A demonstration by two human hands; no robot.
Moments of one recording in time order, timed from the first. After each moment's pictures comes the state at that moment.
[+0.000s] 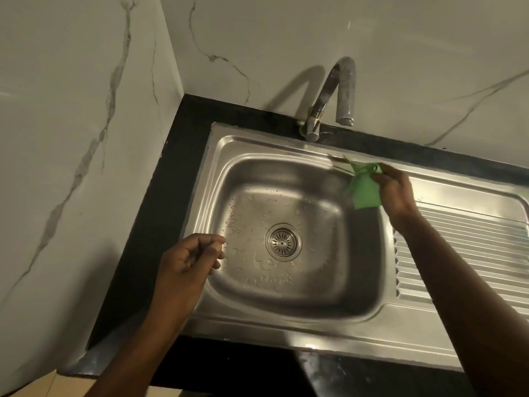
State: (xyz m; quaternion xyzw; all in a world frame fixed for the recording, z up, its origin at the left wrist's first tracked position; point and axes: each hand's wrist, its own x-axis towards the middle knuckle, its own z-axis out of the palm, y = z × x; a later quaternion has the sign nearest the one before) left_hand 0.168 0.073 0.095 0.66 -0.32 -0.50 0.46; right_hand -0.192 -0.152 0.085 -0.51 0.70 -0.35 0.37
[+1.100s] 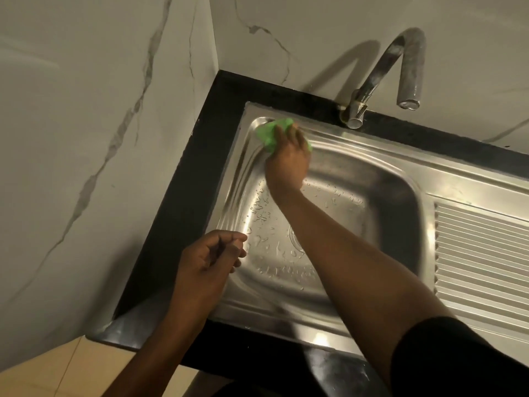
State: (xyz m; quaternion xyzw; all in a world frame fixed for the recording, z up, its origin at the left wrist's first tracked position) left_hand 0.169 0.095 0.090 0.69 -0.28 -0.49 0.45; right_hand 0.087 -0.143 0.009 -0.71 0.65 -0.24 0.12
